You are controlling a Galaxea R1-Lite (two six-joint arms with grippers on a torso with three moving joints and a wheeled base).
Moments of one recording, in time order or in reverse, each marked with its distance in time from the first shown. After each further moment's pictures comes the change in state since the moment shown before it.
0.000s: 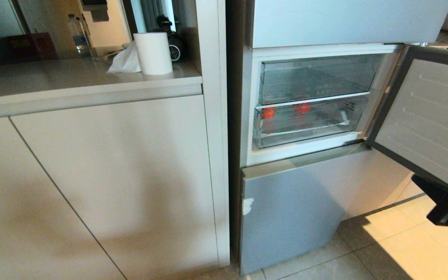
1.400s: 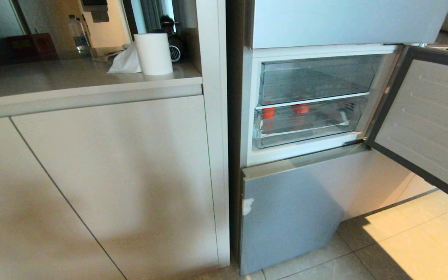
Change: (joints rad) left arm 0.000 0.000 0.000 0.000 0.000 0.000; right arm -0.205 -1.124 0.217 0.920 0.122 -0.340
